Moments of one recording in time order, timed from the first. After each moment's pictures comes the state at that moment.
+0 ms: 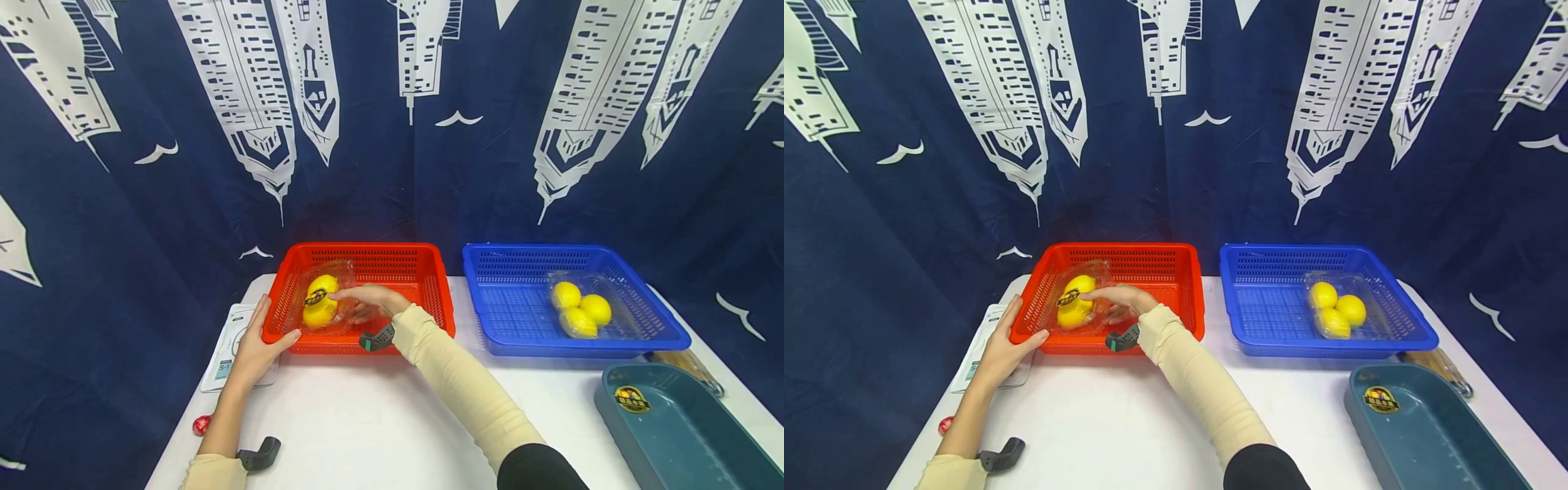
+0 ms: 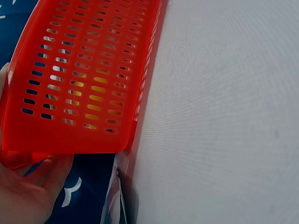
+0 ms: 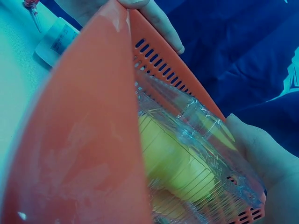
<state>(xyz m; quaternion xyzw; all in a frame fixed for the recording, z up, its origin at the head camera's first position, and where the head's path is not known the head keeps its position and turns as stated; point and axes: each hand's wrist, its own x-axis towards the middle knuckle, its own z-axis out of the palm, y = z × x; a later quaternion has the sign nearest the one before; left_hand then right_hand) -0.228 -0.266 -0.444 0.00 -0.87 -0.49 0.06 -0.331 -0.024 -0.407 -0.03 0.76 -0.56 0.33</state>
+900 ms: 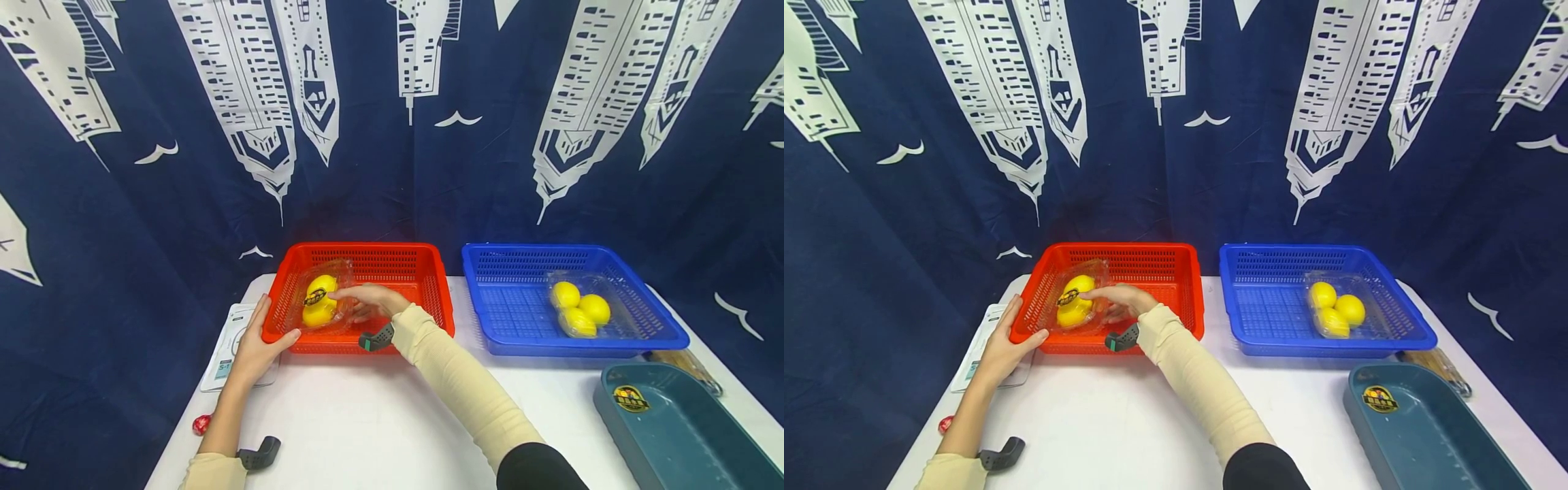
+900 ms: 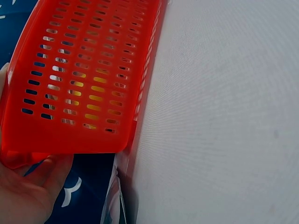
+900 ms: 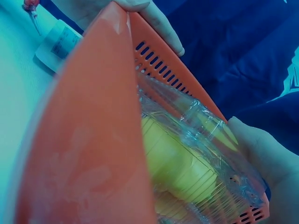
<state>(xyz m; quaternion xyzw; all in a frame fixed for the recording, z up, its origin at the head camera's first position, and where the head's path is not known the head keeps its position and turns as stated) -0.228 -0.266 -0.444 0.00 -0.87 -0.49 0.06 -0.332 -0.025 -0.407 -0.03 0.76 -0.56 0.33</state>
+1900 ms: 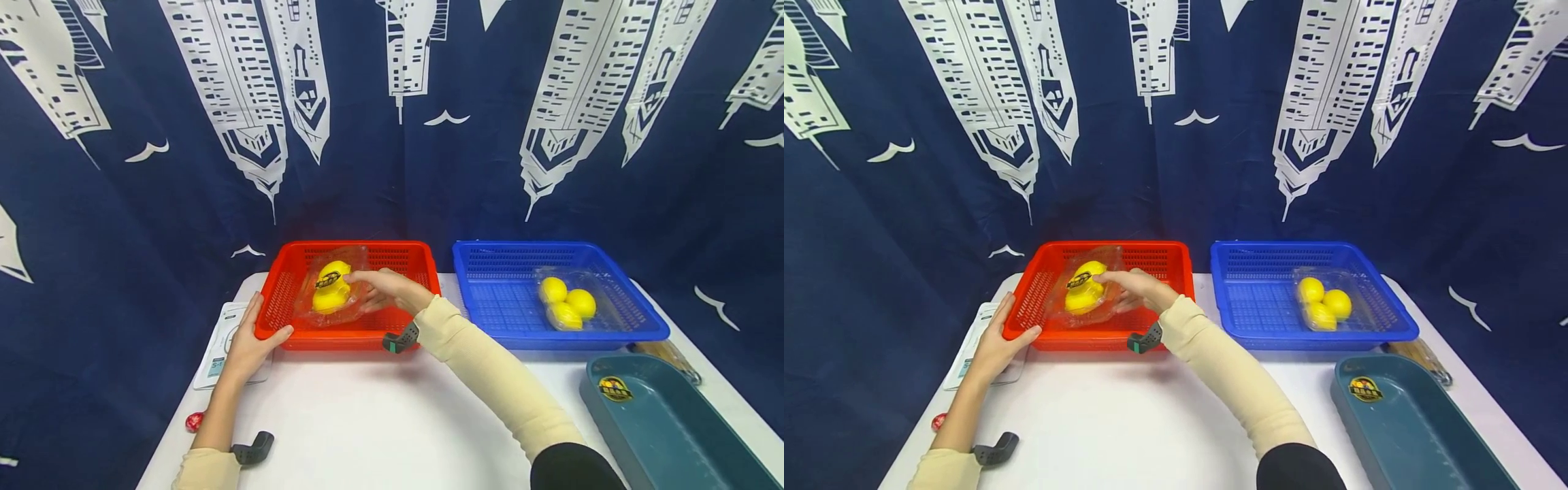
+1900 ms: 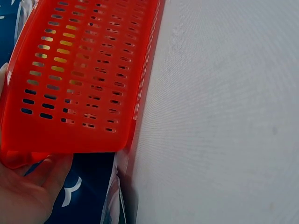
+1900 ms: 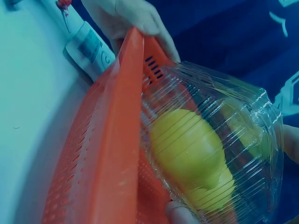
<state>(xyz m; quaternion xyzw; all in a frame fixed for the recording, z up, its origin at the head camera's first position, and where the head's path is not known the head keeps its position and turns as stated) -0.228 -0.266 -0.443 -0.01 -0.87 -0.48 0.06 -0.303 0.021 -0.360 -0.02 0.77 -0.57 0.28</state>
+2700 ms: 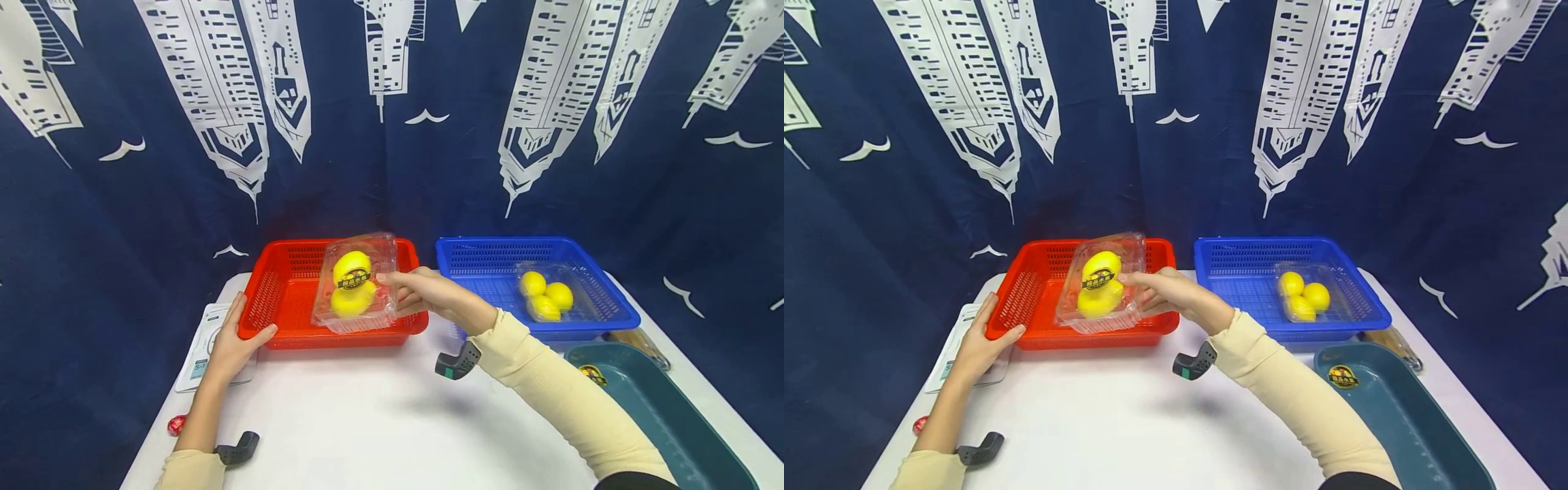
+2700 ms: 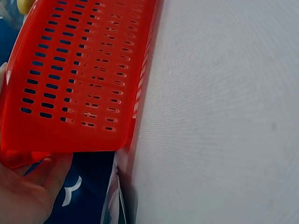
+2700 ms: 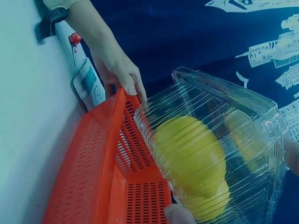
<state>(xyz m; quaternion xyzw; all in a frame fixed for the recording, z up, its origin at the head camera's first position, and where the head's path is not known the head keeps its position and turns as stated) -0.226 -0.265 -0.440 -0.01 -0.87 -0.48 0.06 -0.230 0.099 -0.311 -0.04 0.79 -0.57 0.23</state>
